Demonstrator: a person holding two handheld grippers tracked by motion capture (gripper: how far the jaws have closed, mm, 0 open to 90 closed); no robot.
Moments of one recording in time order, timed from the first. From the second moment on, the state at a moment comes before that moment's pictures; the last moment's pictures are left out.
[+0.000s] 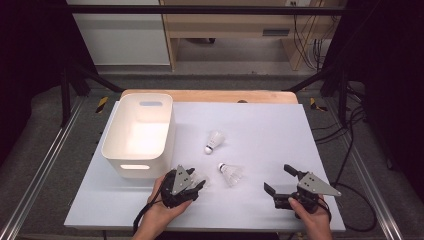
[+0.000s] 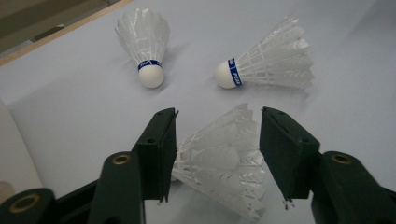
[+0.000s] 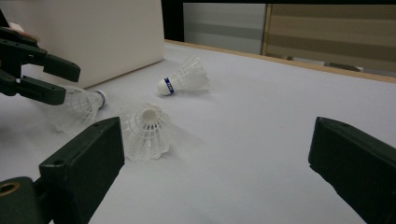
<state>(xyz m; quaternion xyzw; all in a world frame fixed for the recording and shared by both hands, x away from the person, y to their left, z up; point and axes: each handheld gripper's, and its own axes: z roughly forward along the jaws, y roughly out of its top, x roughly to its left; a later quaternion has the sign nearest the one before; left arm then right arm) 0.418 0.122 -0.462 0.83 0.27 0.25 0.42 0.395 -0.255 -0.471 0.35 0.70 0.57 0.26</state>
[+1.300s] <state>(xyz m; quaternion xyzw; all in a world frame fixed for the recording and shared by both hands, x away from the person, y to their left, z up) 0.454 0.099 -0.447 0.80 0.33 0.29 0.41 0.396 -0.255 -0.471 0.35 0.70 0.57 0.25</state>
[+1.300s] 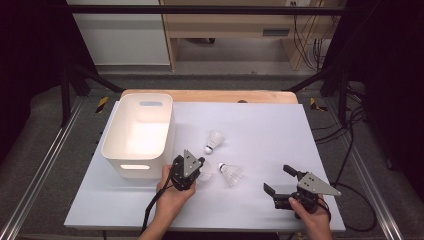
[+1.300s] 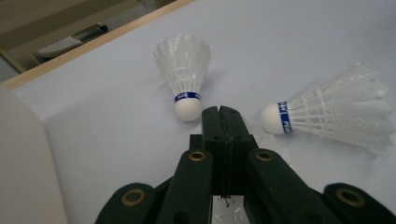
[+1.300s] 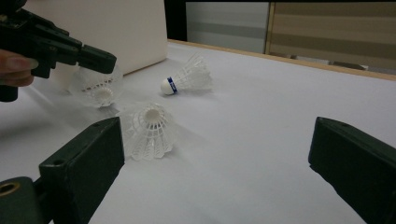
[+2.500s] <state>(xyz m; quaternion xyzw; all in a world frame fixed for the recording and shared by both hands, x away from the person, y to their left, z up) 0.486 0.091 -0.449 0.78 0.35 0.37 0.35 0.396 -0.254 -0.472 0.35 0.70 0.57 0.25</state>
